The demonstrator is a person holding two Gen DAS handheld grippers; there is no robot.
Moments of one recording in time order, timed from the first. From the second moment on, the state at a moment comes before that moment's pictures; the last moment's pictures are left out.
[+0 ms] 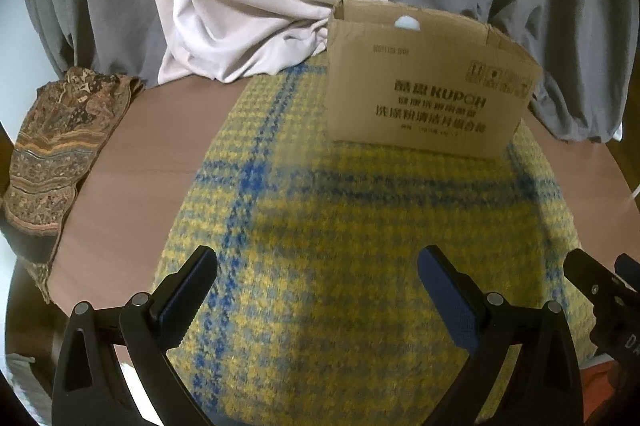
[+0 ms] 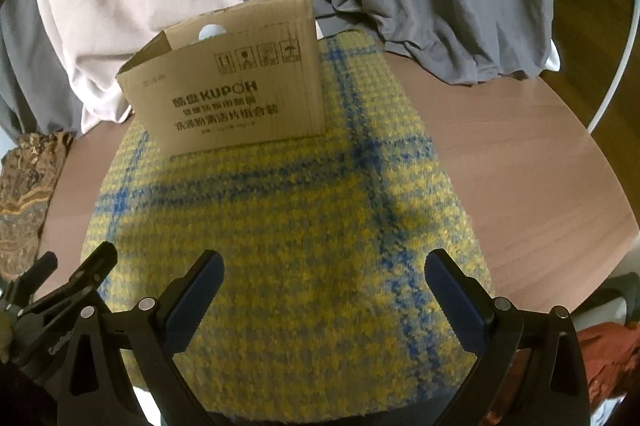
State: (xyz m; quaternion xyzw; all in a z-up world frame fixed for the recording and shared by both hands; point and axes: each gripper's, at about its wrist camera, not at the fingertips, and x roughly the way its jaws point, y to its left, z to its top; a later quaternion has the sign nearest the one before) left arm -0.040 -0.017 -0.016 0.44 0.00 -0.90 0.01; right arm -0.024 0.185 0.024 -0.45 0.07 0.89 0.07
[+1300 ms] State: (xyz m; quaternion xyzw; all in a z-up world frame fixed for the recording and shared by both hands) left arm -0.032 -0.008 -0.020 0.44 -0.03 -0.90 0.01; right arm -0.018 0.191 0.019 -0.46 0.08 0.88 0.07
